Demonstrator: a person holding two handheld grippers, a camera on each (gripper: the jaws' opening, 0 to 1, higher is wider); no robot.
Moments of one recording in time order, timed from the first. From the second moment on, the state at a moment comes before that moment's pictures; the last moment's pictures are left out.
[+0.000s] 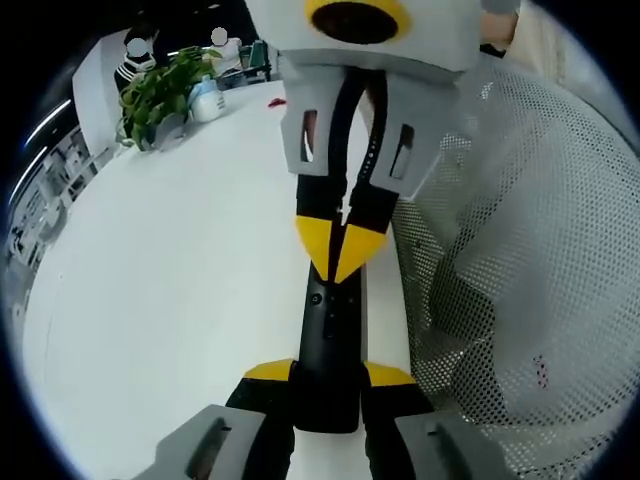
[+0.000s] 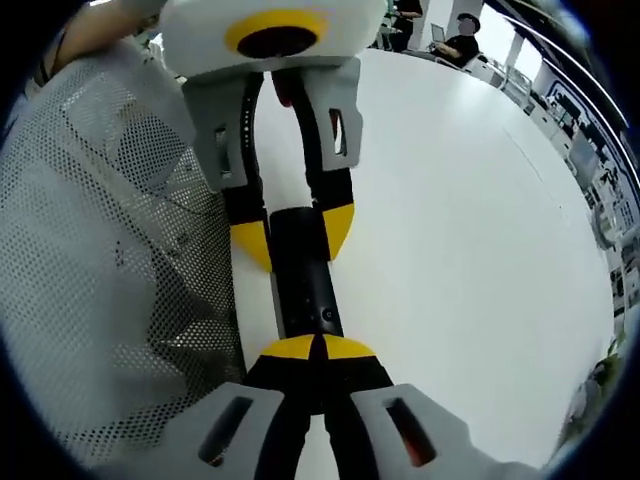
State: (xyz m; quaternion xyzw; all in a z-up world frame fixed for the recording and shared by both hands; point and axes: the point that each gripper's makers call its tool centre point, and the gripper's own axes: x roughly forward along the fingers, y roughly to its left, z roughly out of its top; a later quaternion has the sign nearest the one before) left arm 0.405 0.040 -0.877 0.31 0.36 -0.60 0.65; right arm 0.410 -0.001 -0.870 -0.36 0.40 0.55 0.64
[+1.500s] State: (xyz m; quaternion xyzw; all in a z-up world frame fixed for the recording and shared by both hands) left arm 0.404 0.041 -0.877 0.30 0.36 -0.59 0.65; right arm 0.408 0.003 -0.868 -0.34 0.39 0.57 0.64
